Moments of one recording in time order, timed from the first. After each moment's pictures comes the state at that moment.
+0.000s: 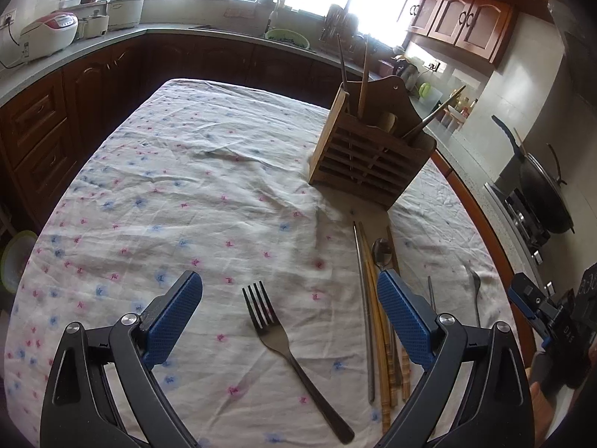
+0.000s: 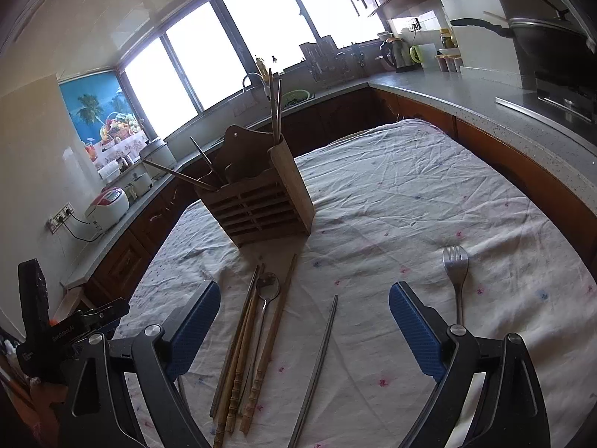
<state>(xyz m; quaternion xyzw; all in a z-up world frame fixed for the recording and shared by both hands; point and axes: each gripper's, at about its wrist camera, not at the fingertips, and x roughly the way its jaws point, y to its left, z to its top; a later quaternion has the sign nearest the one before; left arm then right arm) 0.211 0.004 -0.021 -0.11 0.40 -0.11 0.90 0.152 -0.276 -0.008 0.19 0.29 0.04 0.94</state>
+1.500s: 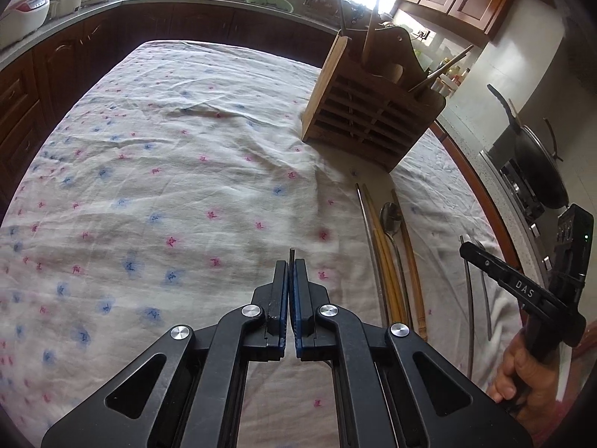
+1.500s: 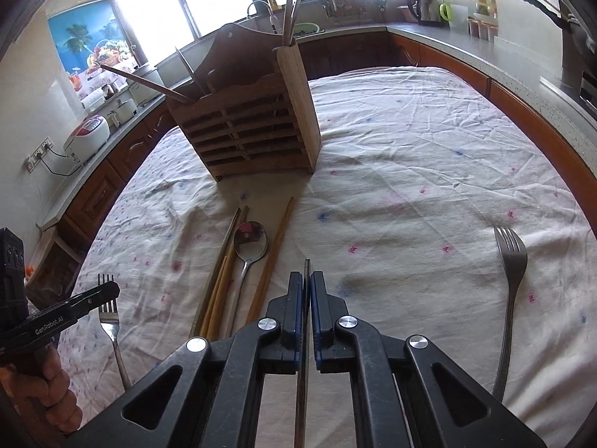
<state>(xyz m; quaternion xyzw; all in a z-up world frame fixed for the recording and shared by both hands) 0.236 0.003 -0.056 -0.11 0.45 -0.16 0.87 0.218 -0.243 -0.049 0.12 0.41 0.06 0.90</state>
